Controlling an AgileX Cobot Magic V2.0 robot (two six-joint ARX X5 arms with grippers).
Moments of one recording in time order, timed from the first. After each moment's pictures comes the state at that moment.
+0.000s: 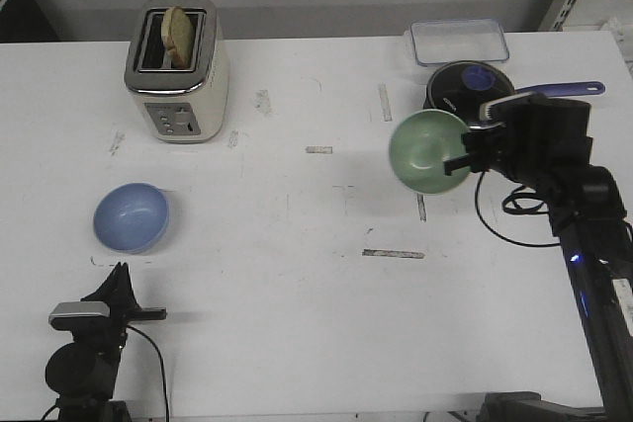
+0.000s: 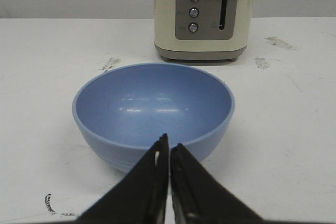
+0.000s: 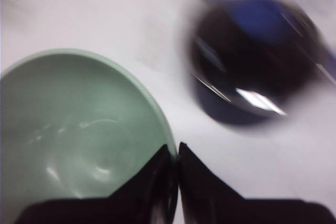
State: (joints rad) left arm 0.01 0.01 0.03 0.01 -0.02 0.01; right arm 0.01 1.37 1.46 -0.75 -0.32 -0.12
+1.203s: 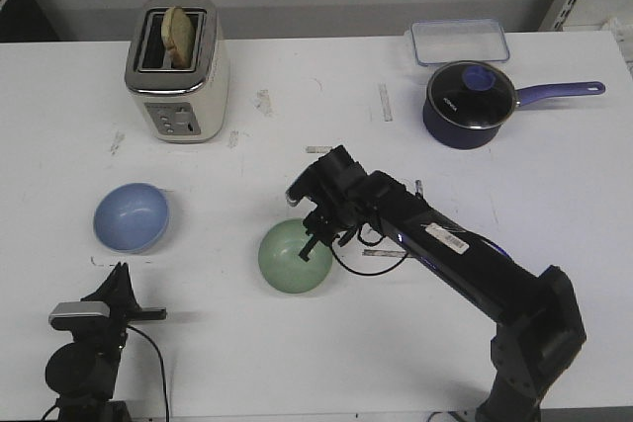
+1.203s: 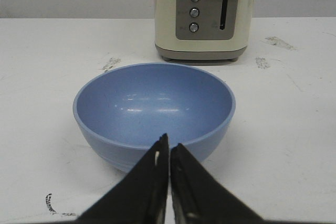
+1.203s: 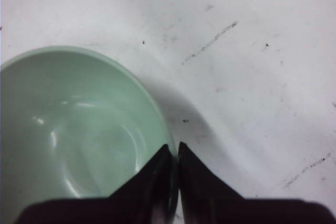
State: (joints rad) left arm 0.01 0.01 0.03 0.01 -0.02 0.01; right arm 0.65 1.80 1.47 -0.79 -0.21 -0.18
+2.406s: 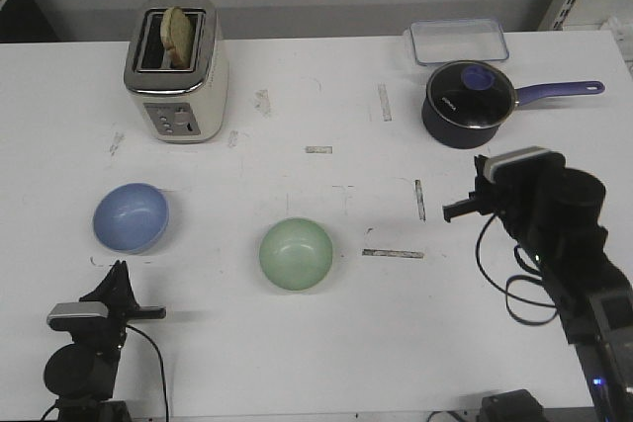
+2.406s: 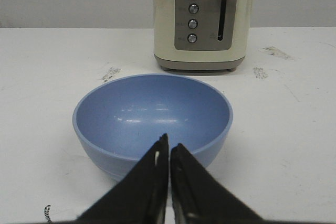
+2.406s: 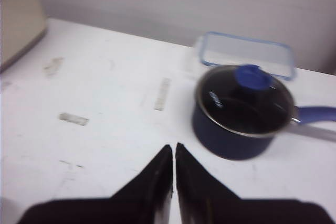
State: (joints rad) left arm 0.01 0.01 0.03 0.04 -0.02 0.00; right arm 0.14 0.92 1.11 -0.57 -0.05 -0.07
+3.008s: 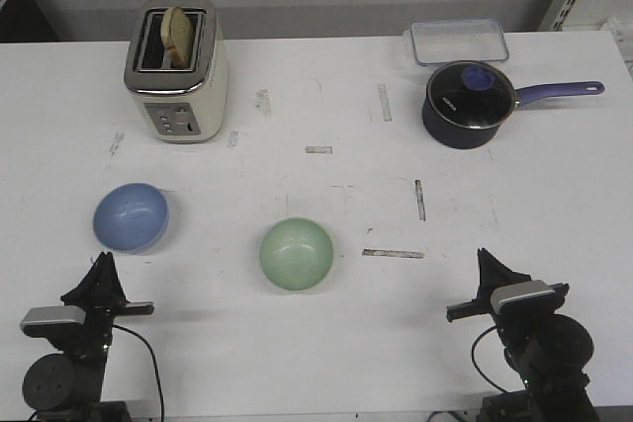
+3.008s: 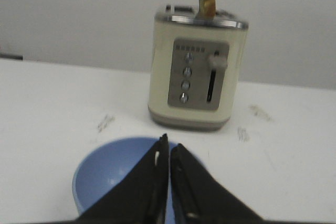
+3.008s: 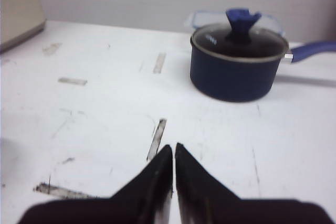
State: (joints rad) left arm 0.01 0.03 0.21 0.04 -0.02 -0.09; right arm 0.12 0.23 0.40 -0.39 -0.05 -0.01
